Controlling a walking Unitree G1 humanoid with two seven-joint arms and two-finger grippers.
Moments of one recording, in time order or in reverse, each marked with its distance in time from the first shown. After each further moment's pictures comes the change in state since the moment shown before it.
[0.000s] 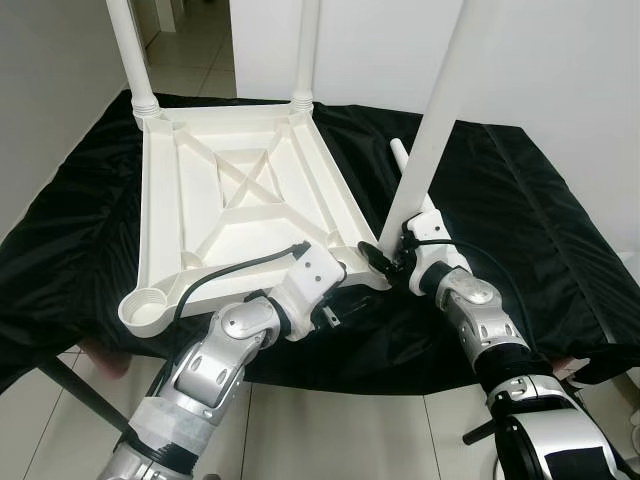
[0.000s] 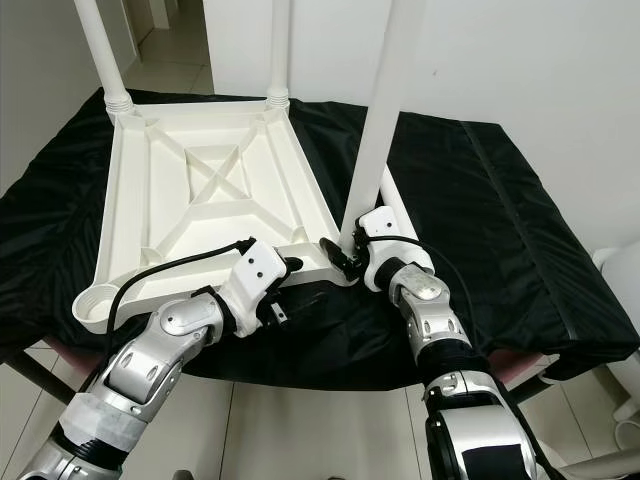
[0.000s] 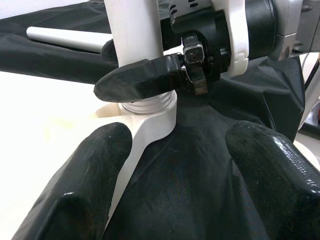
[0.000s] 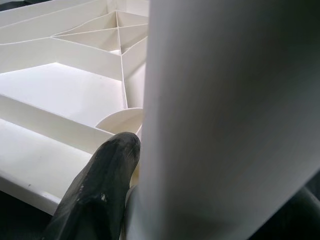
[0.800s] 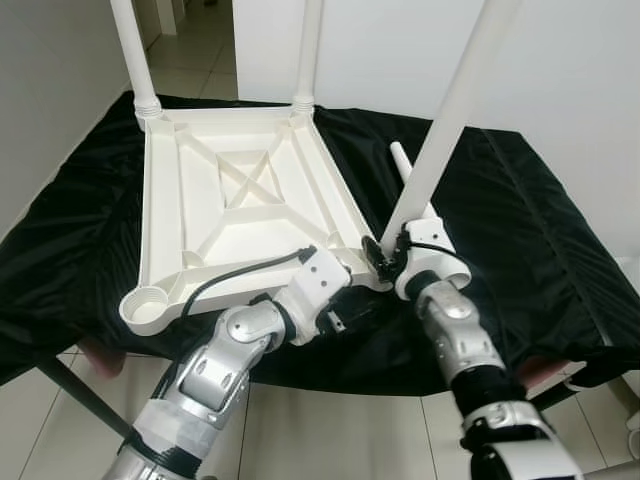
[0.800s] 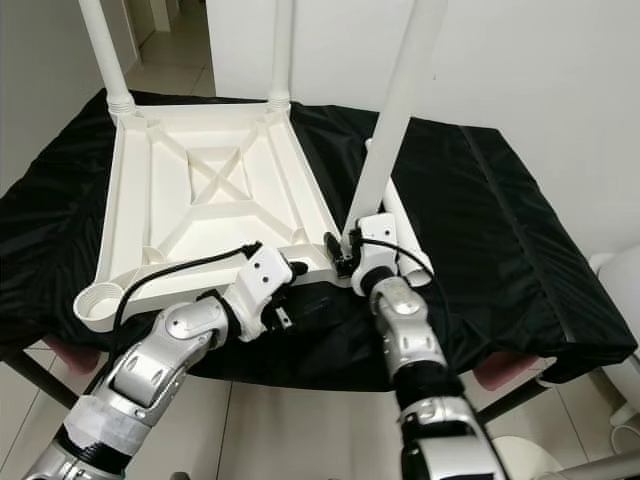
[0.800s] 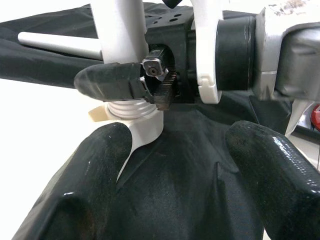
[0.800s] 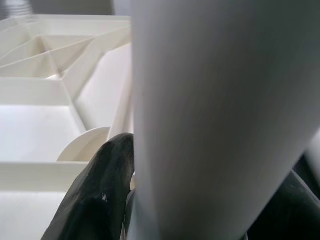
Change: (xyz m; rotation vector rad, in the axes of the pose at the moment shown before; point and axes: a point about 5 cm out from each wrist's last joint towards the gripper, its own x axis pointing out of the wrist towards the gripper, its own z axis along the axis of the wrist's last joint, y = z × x) left arm 0.003 -0.008 -0.001 -0.006 -0.002 -0.023; right arm 0.005 0.030 -0.004 0.200 -0.040 -0.440
